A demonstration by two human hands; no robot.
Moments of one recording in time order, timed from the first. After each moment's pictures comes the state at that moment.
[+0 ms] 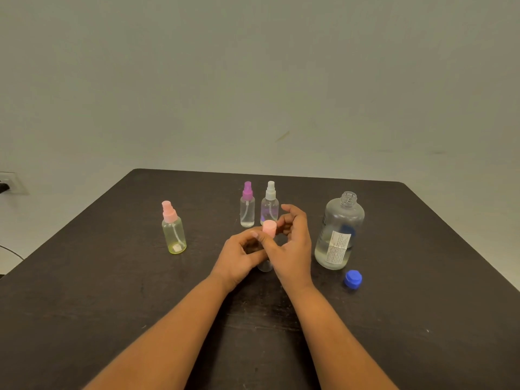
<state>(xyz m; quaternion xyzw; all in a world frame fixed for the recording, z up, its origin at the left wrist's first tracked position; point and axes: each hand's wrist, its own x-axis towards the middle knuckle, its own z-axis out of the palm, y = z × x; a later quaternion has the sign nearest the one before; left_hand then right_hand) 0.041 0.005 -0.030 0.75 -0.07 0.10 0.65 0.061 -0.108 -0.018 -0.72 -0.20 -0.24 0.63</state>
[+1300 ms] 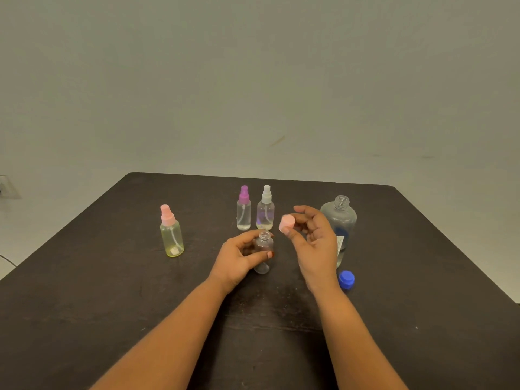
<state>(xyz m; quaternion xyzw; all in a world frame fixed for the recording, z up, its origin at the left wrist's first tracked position) 0.043 0.006 -0.034 0.73 -0.06 0.09 0.67 0.056 -0.146 0.005 -0.67 -0.18 -0.18 0.70</state>
